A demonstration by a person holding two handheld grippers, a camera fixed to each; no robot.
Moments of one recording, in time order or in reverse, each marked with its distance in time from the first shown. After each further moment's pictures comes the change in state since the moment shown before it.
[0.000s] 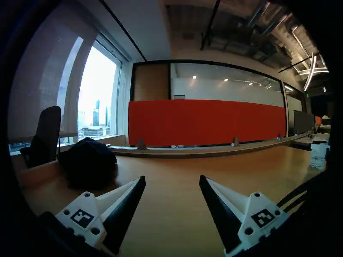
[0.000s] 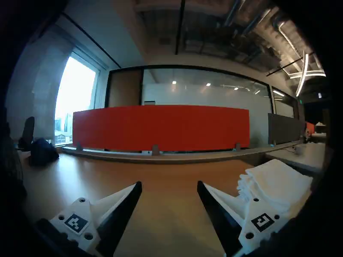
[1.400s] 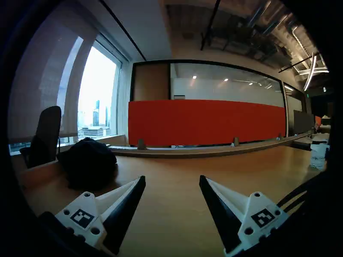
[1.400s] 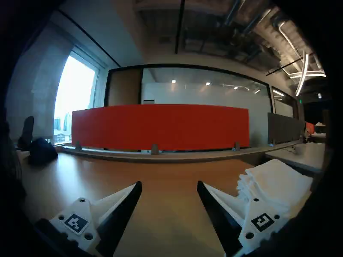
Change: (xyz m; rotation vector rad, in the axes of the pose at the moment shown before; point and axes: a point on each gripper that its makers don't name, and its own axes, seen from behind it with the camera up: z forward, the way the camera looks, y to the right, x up) left arm 0.000 0.000 0.000 0.000 0.000 0.000; right arm -0.003 0.003 0.003 -0.006 -0.004 -0.002
